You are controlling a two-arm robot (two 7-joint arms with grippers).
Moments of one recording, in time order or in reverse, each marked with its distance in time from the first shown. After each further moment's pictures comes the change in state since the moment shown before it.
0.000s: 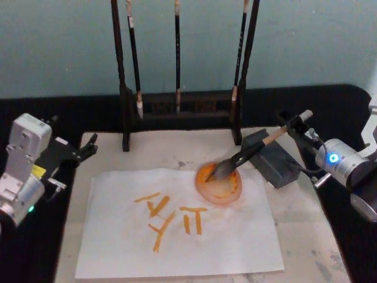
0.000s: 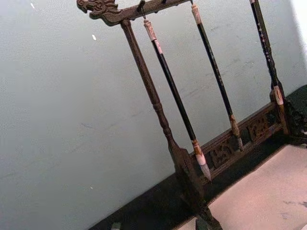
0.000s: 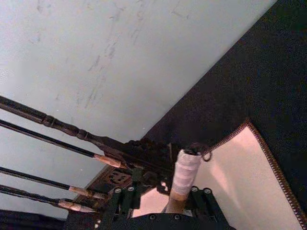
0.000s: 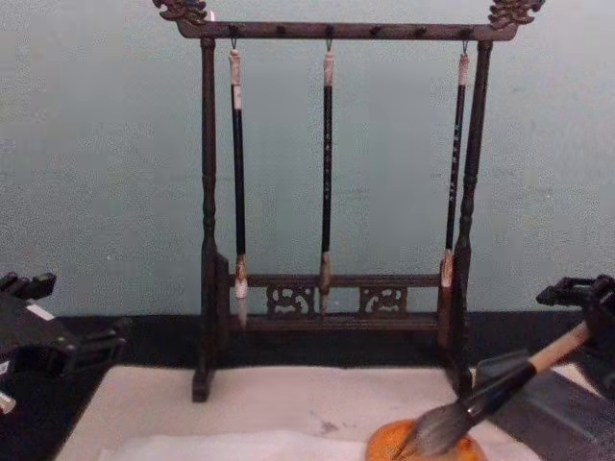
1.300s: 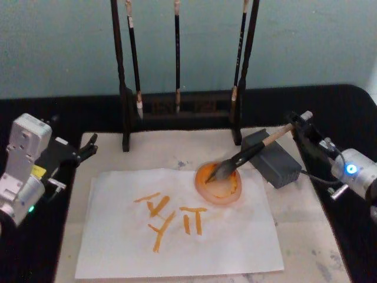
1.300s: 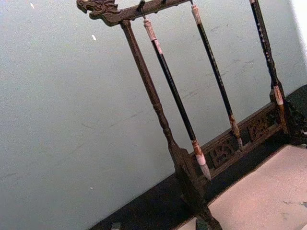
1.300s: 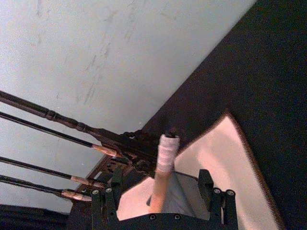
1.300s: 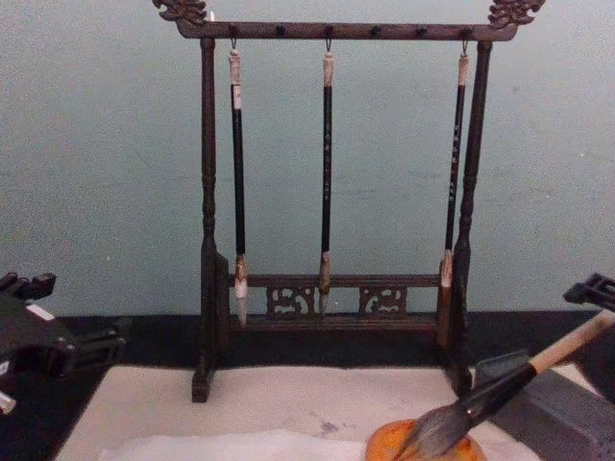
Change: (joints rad) left arm 0.000 0.000 0.000 0.000 0.000 0.000 0.000; right arm -0.076 0.086 0.000 -0.095 0.081 0.005 -0.007
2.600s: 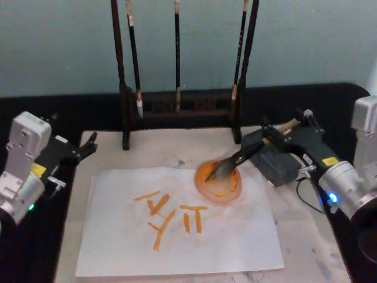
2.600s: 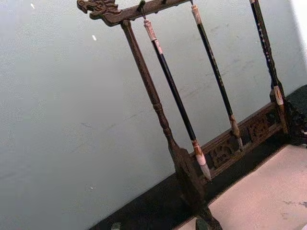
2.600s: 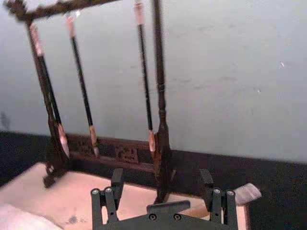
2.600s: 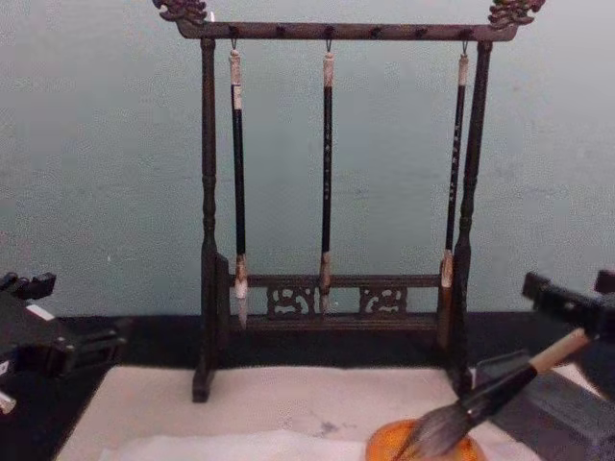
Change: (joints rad) left arm 0.000 0.000 0.000 0.000 0.000 0.000 0.000; right arm -0.074 0.108 -0.198 -0.154 -0.819 -0.469 0.016
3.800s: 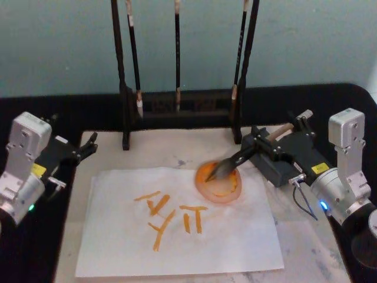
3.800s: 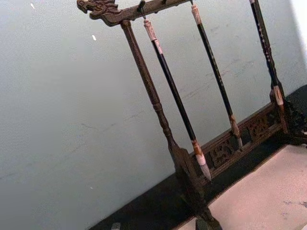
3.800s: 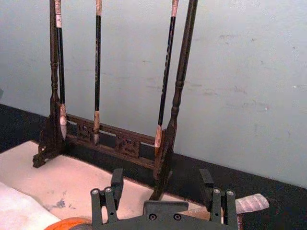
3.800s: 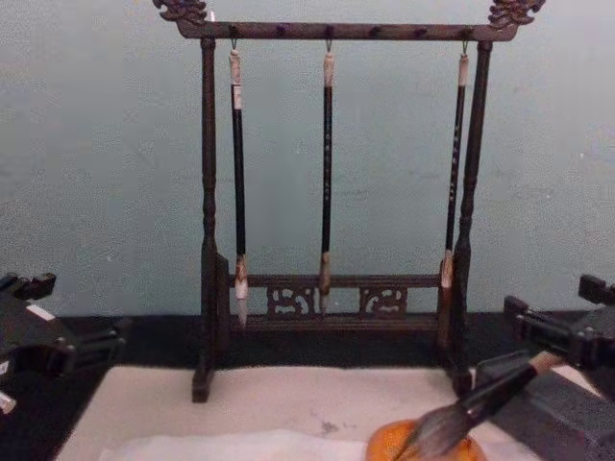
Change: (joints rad) left arm 0.000 0.000 0.000 0.000 0.000 0.000 0.000; right arm 0.020 -0.022 -0.048 0.053 -0.209 -0.063 -0.052
